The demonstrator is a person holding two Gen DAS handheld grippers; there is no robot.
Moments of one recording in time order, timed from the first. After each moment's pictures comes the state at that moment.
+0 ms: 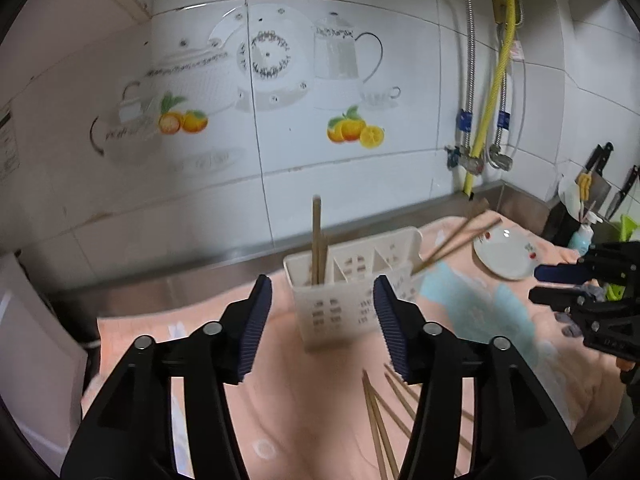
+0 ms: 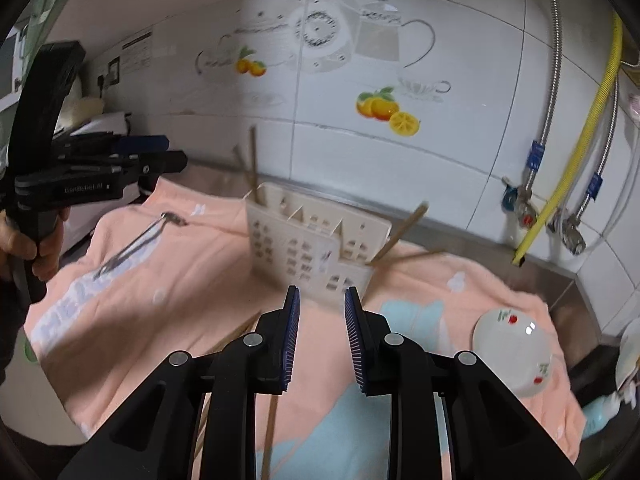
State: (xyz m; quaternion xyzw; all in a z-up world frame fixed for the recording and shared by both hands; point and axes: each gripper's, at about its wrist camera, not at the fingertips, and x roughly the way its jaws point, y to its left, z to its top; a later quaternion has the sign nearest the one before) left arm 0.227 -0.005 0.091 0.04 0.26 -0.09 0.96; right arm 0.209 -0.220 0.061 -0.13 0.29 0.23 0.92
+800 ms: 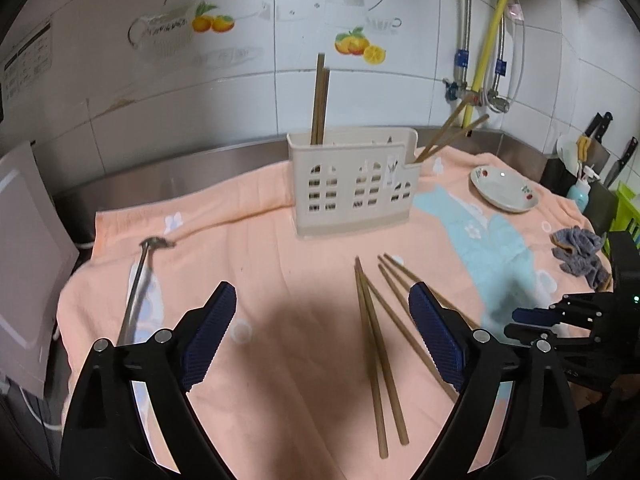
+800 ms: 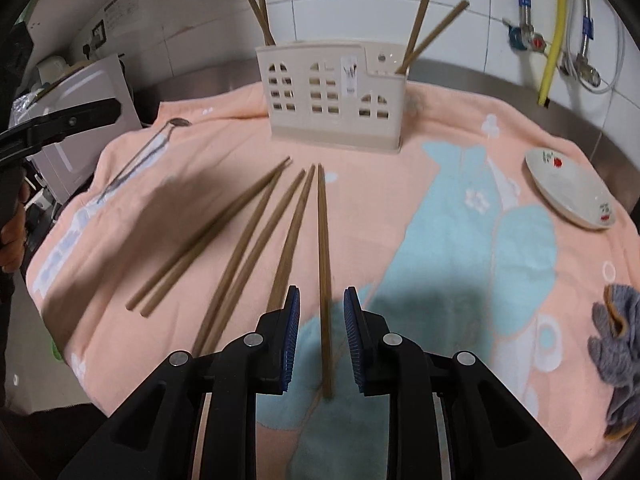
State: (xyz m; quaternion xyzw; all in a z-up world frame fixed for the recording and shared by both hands) left arm 0.151 0.008 -0.001 0.01 0.32 -0.07 0.94; right arm 0.147 -0.229 -0.088 -0.06 0.40 0.22 0.89
